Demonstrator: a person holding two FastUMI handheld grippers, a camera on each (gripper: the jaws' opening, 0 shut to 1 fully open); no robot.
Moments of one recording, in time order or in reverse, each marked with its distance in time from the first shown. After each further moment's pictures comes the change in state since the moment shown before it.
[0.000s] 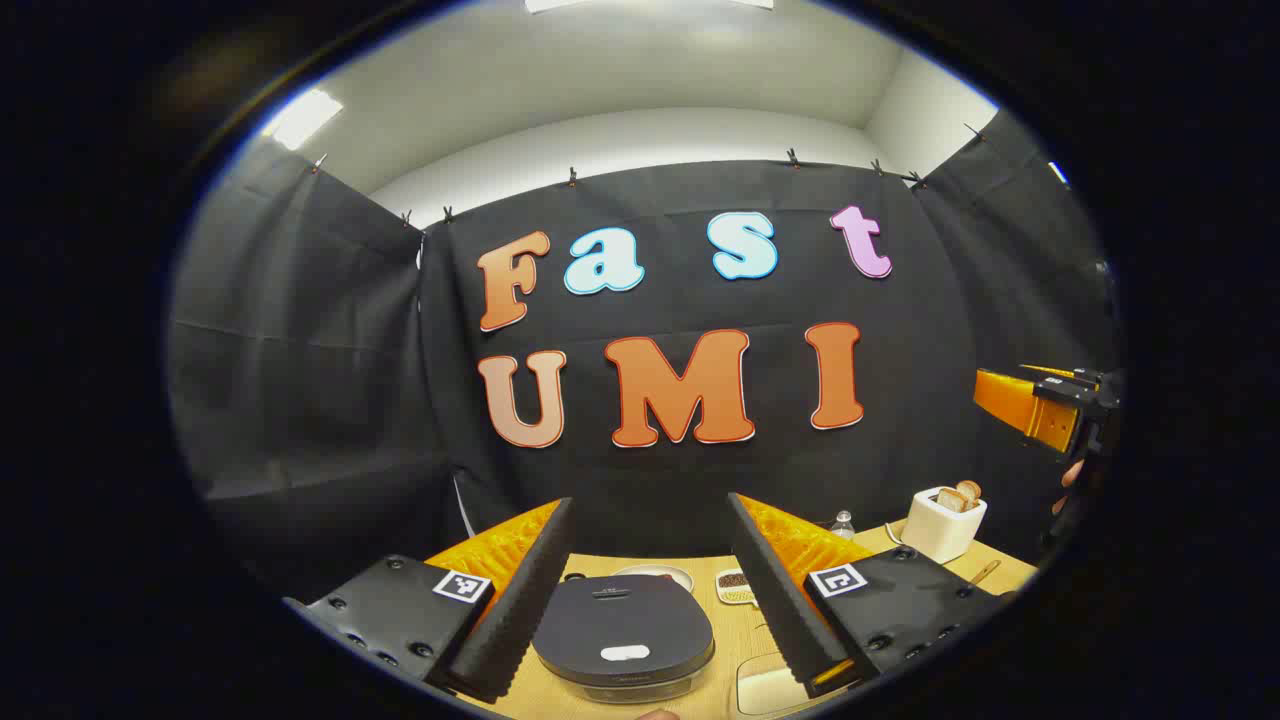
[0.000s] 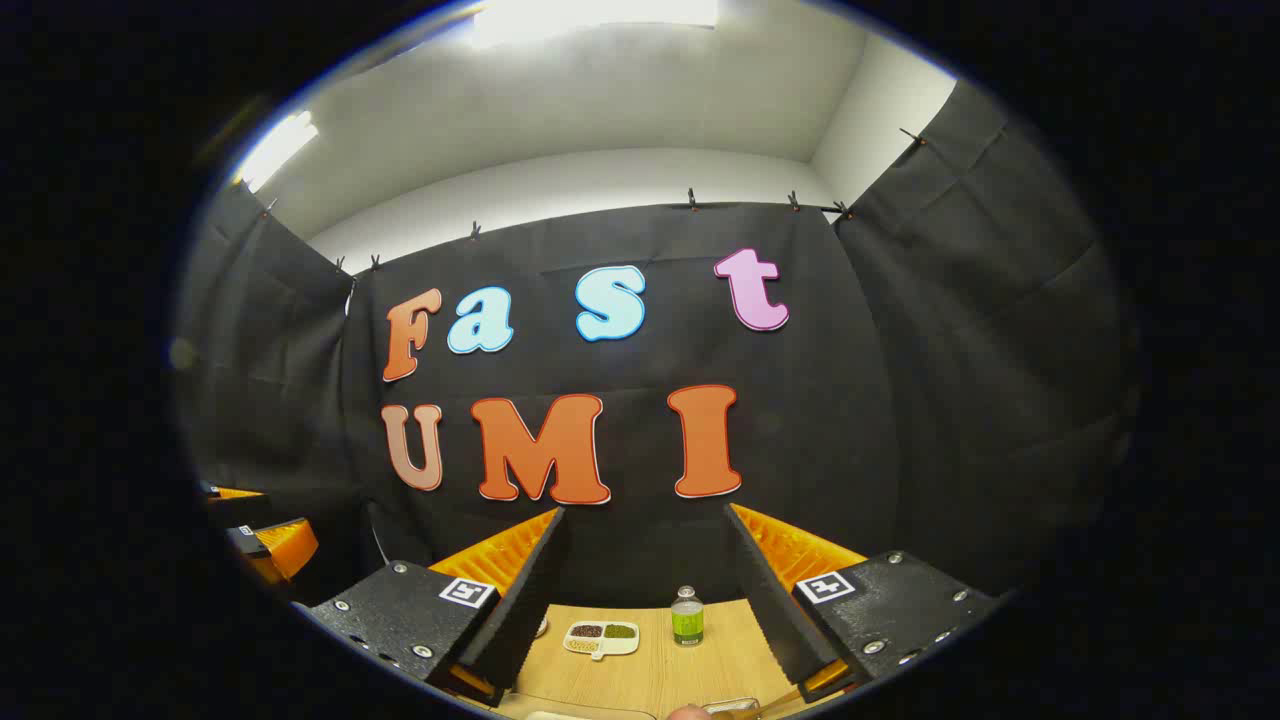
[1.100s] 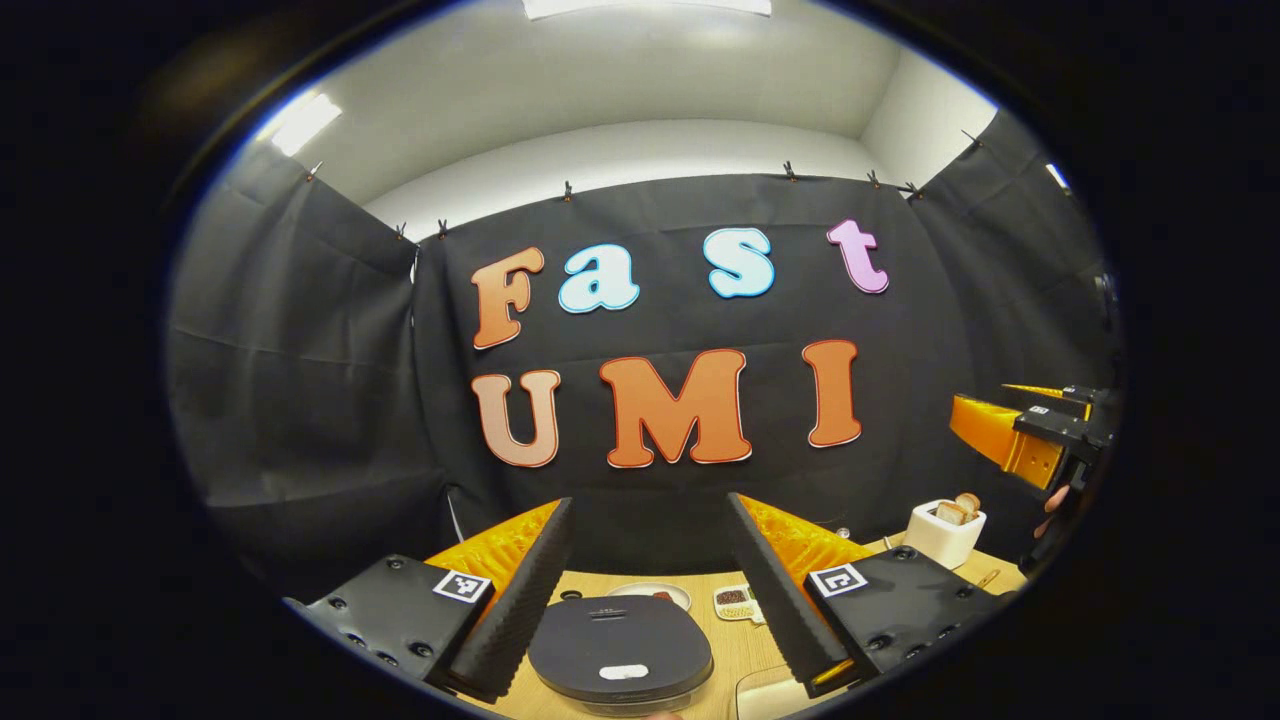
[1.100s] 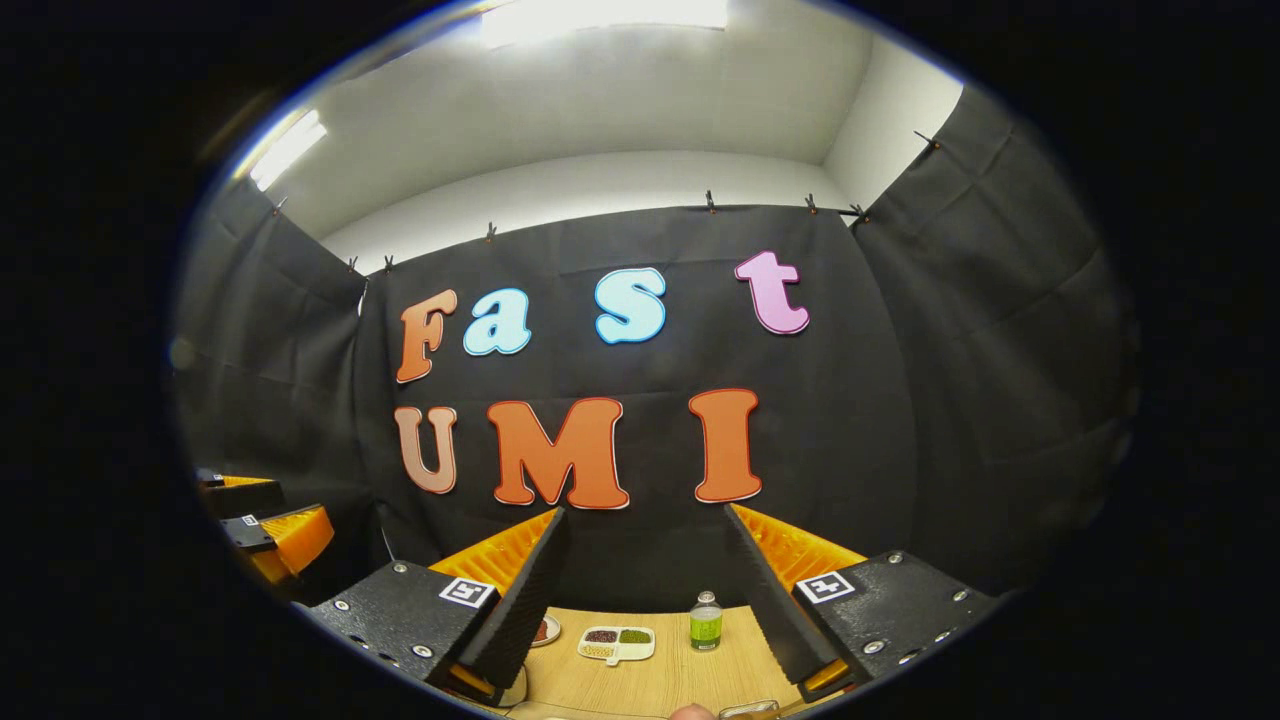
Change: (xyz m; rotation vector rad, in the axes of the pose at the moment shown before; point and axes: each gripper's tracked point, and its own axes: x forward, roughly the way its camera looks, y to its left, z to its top) left arm 0.015 -0.004 0.025 0.002 -0.054 -0.021; right arm 0.010 0.027 0.003 0.005 -0.012 0.041
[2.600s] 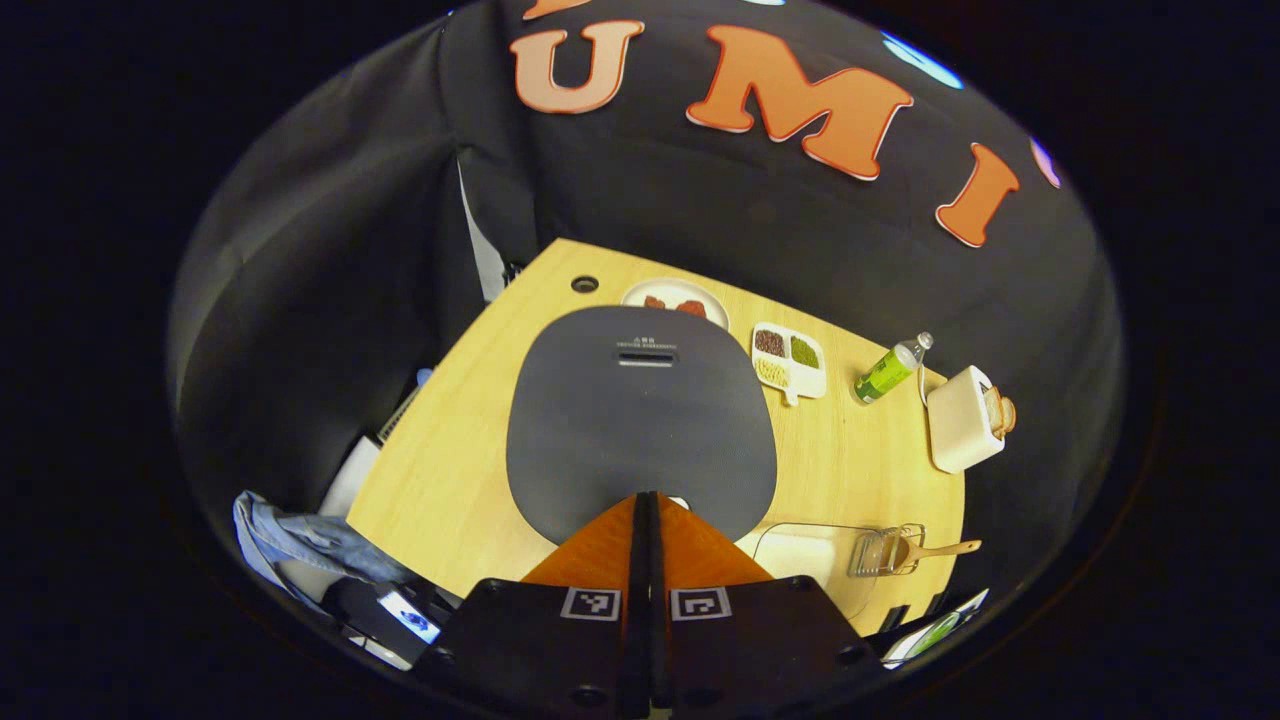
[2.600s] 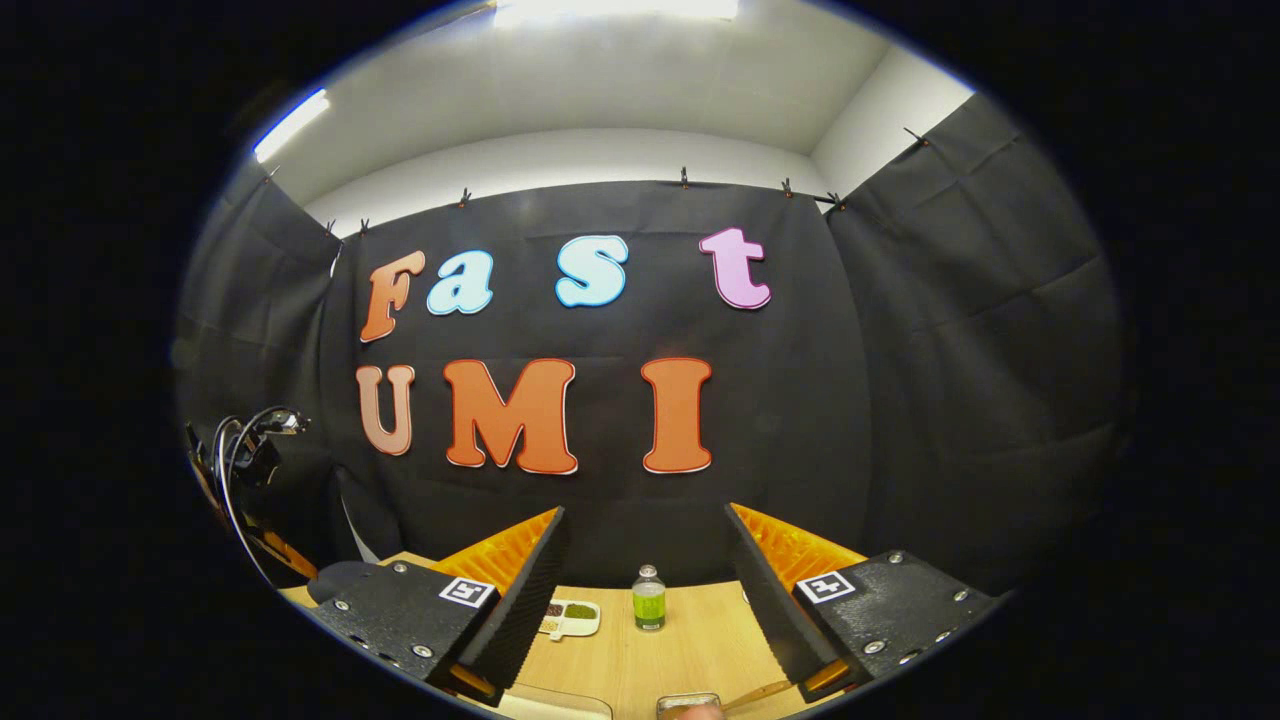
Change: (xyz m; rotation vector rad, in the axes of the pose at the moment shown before) left arm 0.015 0.036 -0.247 -0.321 1.176 0.069; right arm -0.012 -0.065 -0.043 -0.076 0.091 -0.101
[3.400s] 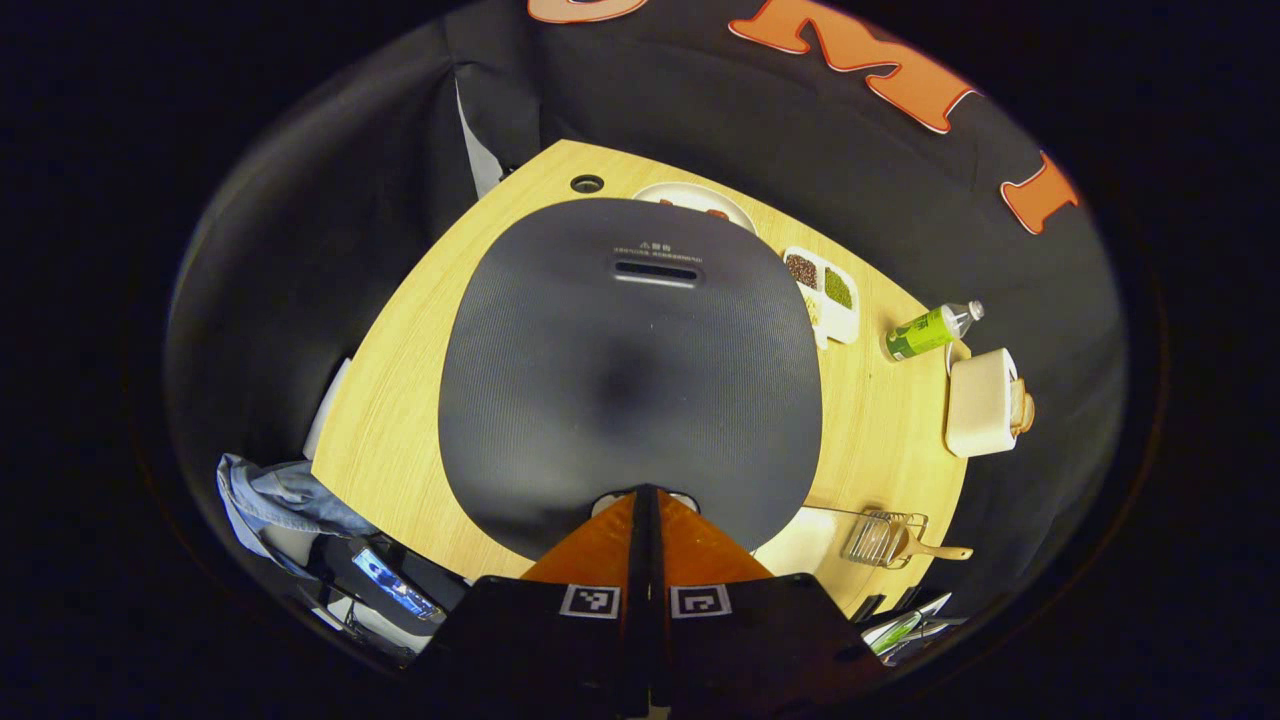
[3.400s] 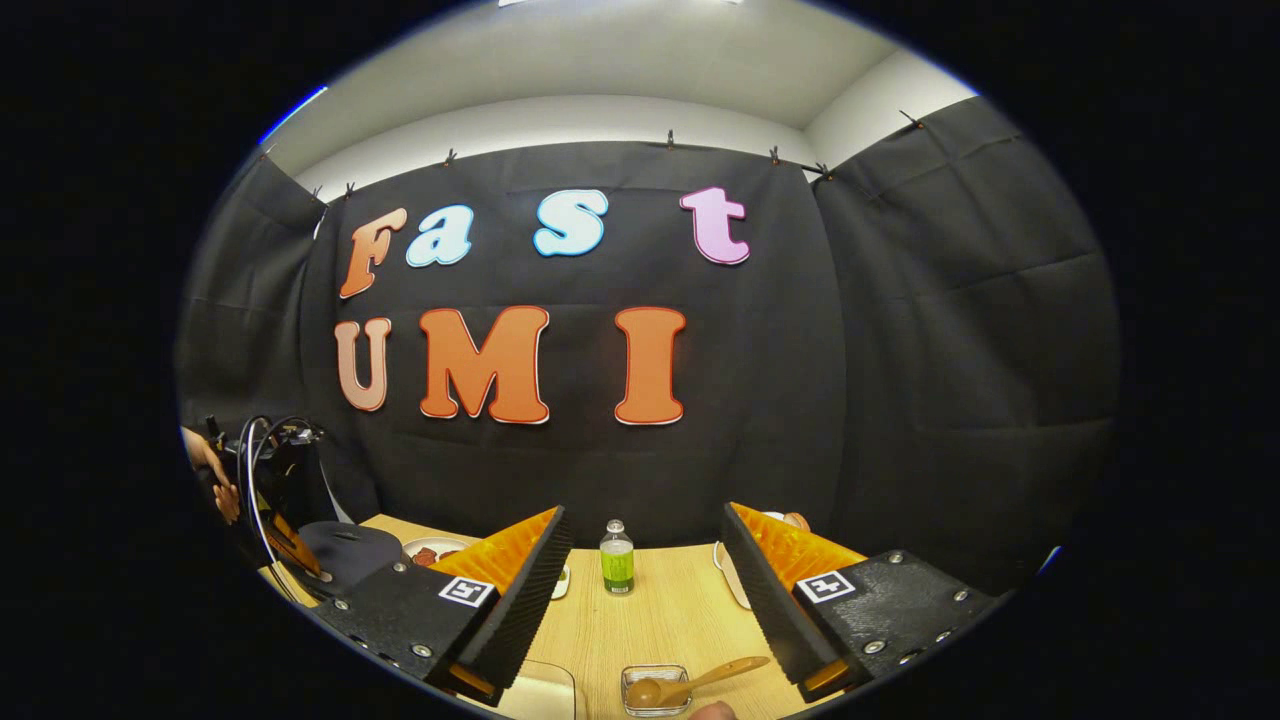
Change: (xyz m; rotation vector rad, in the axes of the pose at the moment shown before) left arm 0.054 -0.001 -0.030 -0.062 0.259 0.016; right arm -0.010 -0.025 -0.050 -0.016 0.124 -0.057
